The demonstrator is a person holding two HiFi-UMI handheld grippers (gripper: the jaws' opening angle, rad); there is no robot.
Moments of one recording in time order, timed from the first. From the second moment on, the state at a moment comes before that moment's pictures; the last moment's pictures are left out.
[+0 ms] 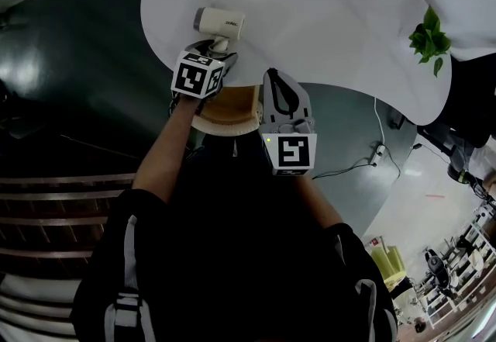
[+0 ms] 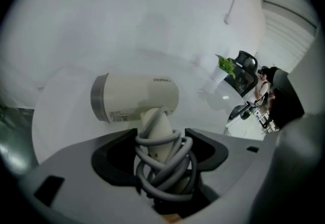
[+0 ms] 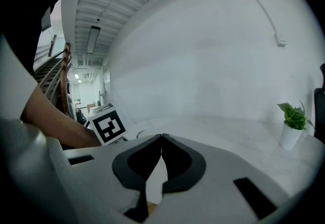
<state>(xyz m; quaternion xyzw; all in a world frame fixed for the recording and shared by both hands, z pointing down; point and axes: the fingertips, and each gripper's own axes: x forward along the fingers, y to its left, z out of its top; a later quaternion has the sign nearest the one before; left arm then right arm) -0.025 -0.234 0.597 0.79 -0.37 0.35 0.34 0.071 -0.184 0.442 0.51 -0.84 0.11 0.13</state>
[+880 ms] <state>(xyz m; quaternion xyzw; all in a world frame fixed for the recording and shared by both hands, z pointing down) -0.049 -0.131 0.495 0.84 -0.36 0.24 0.32 0.033 -0.124 0.428 0.48 -0.86 0.09 0.12</state>
